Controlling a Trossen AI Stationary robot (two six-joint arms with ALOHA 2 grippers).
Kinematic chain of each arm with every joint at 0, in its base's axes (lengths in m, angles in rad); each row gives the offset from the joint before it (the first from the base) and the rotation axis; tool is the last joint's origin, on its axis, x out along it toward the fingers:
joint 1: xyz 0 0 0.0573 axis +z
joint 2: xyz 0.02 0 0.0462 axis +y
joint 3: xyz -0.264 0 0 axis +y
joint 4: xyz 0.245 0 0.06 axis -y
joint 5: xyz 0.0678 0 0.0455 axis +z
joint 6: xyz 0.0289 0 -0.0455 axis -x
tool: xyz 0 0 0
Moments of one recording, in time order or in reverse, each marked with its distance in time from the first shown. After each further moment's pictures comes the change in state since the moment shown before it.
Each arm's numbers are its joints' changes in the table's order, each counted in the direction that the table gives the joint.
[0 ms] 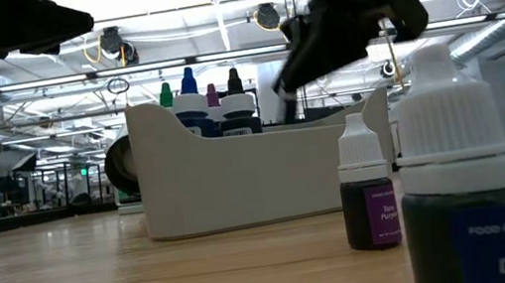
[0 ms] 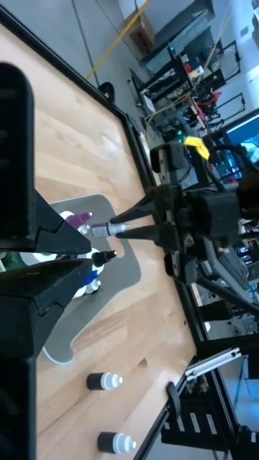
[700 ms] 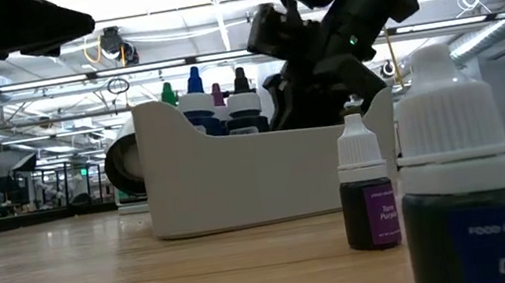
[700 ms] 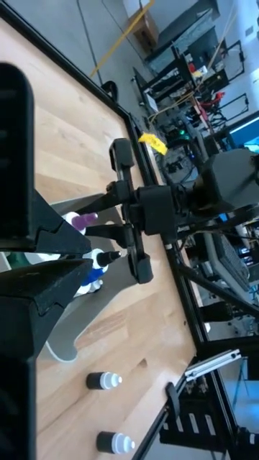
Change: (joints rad) left arm 0.002 0.000 0.000 -0.006 0.000 0.019; right arm -0.063 0.225 -0.110 -0.031 0.024 -0.050
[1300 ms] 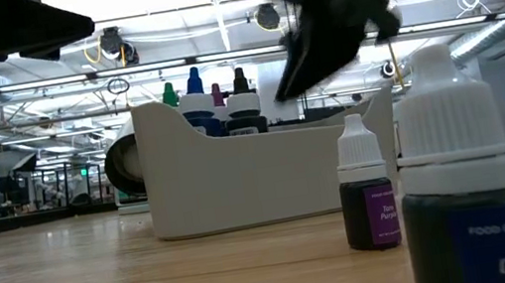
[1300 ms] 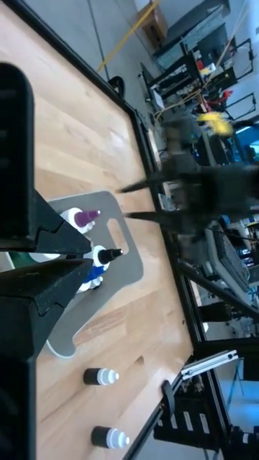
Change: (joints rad) left arm 0.000 0.000 0.000 -0.008 0.000 0.043; right arm 0.008 -0.221 0.000 -0.186 -0.003 -0.026
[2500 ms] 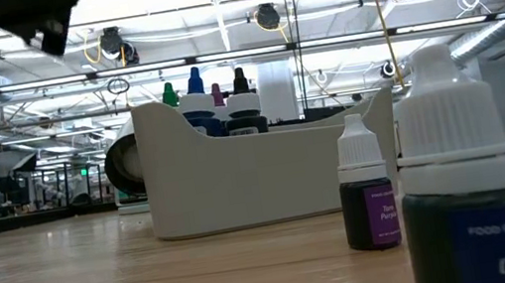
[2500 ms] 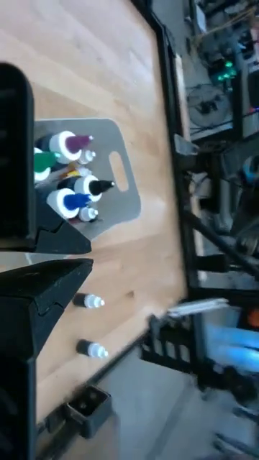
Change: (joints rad) left arm 0.013 0.015 -0.131 -0.195 -0.190 0.232; right arm 0.539 -0.614 0.480 0.309 -0.170 0.015
